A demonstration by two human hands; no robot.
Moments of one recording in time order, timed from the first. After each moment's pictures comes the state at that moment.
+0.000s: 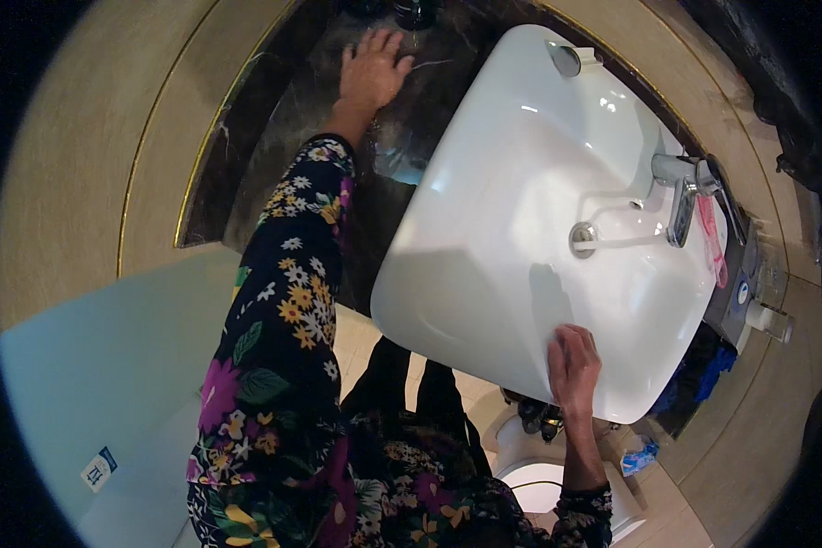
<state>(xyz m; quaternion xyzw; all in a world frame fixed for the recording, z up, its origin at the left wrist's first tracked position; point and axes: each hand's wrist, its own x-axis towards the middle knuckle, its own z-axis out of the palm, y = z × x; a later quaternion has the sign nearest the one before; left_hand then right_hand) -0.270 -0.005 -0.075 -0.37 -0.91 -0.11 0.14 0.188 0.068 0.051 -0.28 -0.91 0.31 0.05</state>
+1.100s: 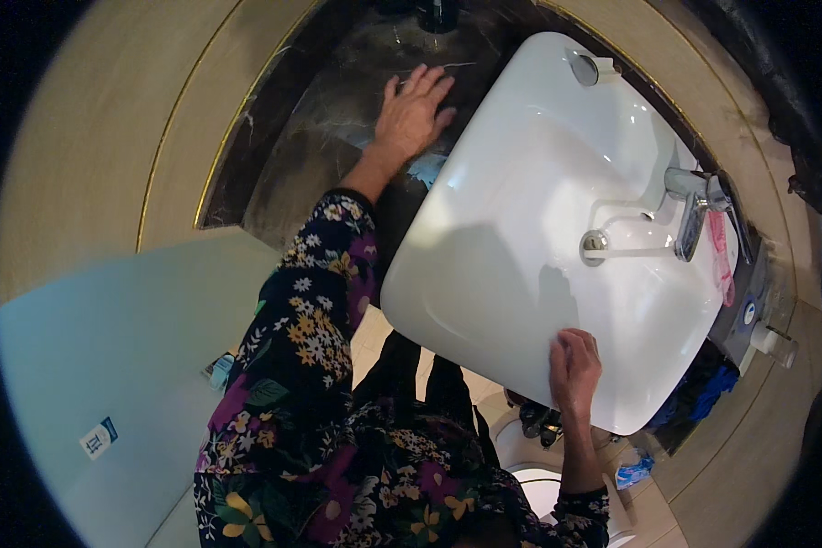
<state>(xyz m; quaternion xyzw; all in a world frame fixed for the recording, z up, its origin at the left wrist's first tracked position) -0.200 -0.022 -0.060 -0.45 -0.87 -0.17 0.05 0.185 0.070 0.045 -0.30 -0.90 0.31 0.03</state>
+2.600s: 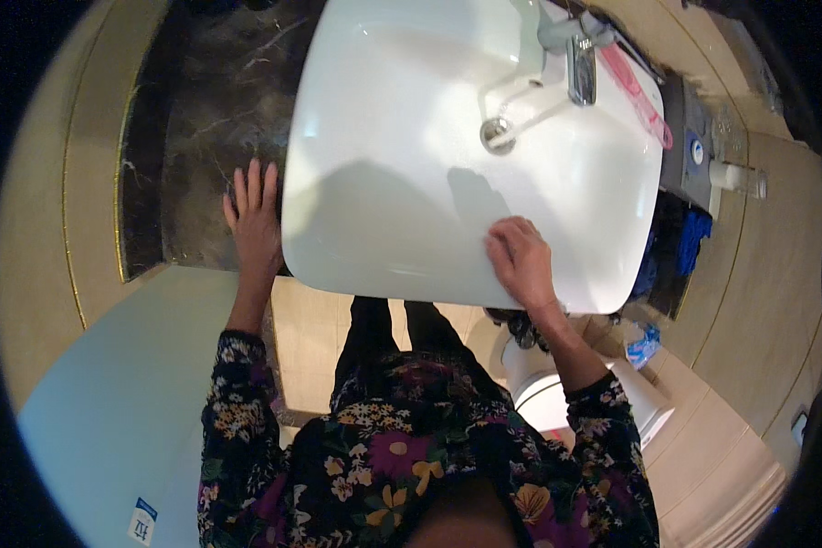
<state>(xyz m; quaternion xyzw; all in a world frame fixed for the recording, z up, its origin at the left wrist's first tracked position) -0.065 -0.132 -0.052 -0.42 -0.90 -0.07 -0.01 0.201 0.094 0.032 -0.31 -0.89 0.32 0.04</state>
